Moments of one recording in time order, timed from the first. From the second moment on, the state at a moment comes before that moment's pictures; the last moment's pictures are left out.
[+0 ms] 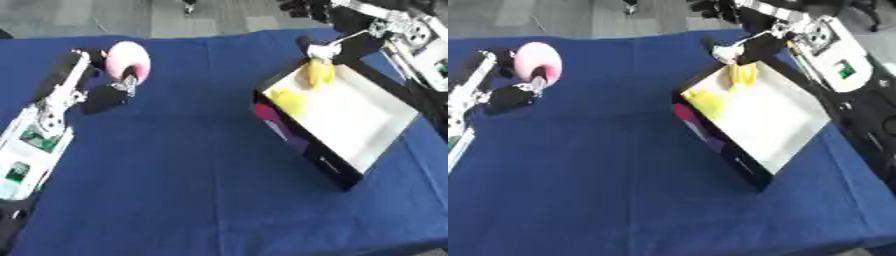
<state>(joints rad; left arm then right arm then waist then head) -0.74 0.29 -0.44 -1.46 -0.38 0.37 -0.06 -0.63 -0.73 0.17 -1.52 -0.16 -0.27 0.54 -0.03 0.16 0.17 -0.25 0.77</state>
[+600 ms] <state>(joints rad) -0.74 0.23 -0.46 -1.47 -0.42 0.31 -0.04 -0.66 -0.70 0.19 -1.48 -0.11 -0.29 0.59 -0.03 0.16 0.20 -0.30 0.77</state>
